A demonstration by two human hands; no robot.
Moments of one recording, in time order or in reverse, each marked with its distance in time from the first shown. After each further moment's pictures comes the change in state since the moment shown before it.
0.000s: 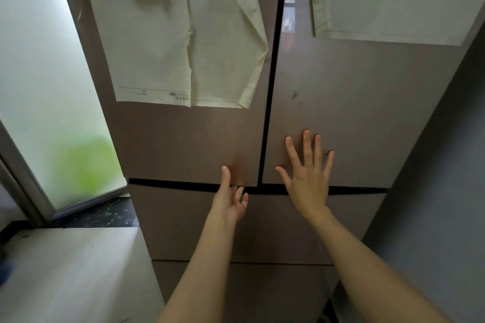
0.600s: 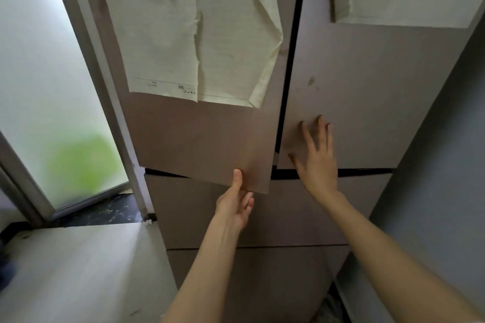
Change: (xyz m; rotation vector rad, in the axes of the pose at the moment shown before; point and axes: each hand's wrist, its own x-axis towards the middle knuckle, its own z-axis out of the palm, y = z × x) left_hand -0.026 0.012 -0.048 0.194 -0.001 -0.064; right_hand -0.004 -0.024 -0.020 0.268 -0.099 0.141
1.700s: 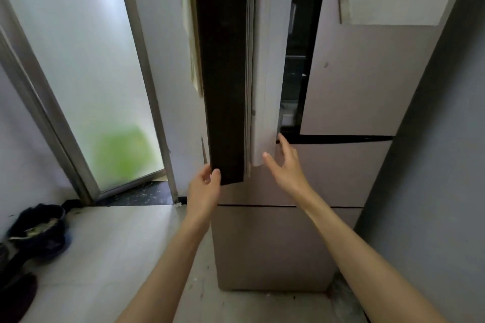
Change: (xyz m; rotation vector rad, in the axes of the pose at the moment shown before) left_hand -0.203 0.031 -0.147 0.796 0.181 0.668; right_hand -0.152 -0.191 -0.114 0.889 -0.441 0.303
